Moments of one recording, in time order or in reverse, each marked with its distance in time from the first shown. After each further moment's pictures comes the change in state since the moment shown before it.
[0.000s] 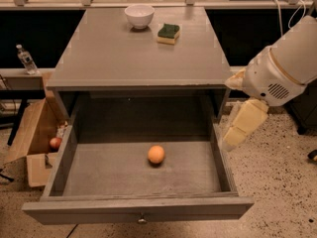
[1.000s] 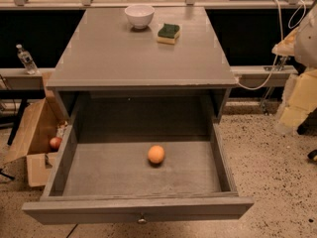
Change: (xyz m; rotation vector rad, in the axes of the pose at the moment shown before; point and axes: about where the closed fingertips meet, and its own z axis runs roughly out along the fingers) arm 0.032 -0.017 -0.099 0.175 0.262 -0.082
